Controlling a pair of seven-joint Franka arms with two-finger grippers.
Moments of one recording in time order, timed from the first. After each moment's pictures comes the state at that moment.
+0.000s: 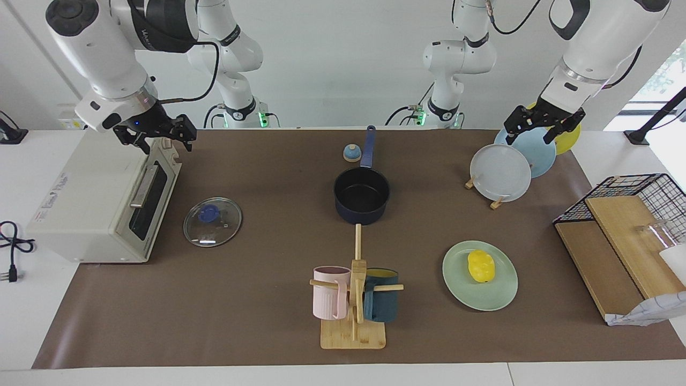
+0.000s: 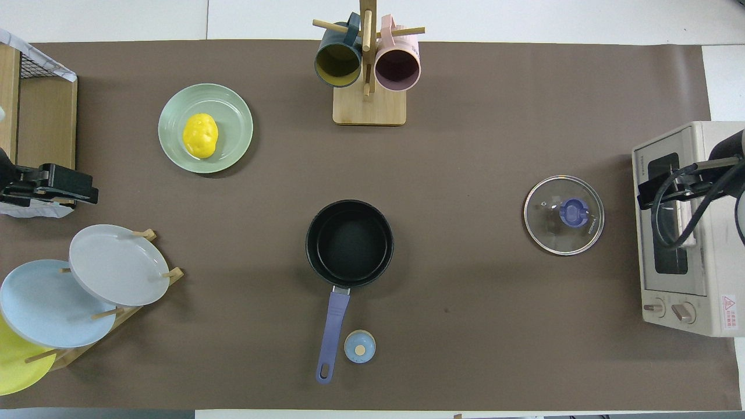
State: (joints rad) left arm -0.15 -0.05 0.07 -1.63 -0.02 1.53 -0.03; right arm 0.00 0.01 -0.01 -1.63 -0.05 1.49 -0.10
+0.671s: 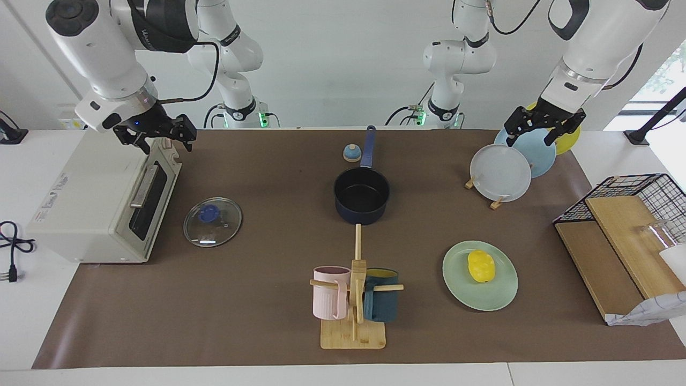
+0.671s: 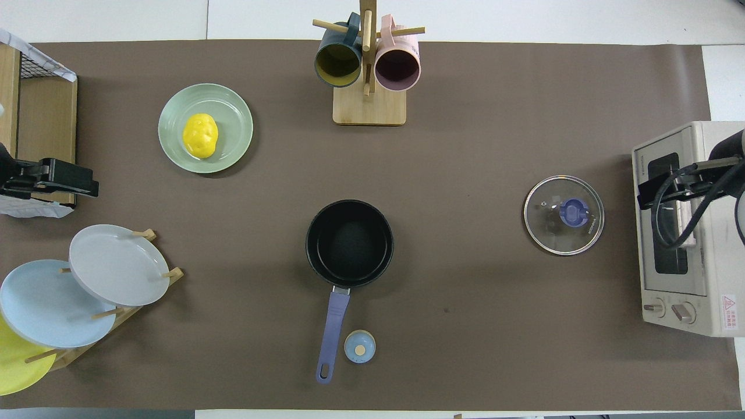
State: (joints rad) left arm -0.15 -0.05 0.06 -1.64 -0.02 1.58 -0.03; right arm 0.00 0.01 -0.01 -1.63 -0.05 1.49 -0.10
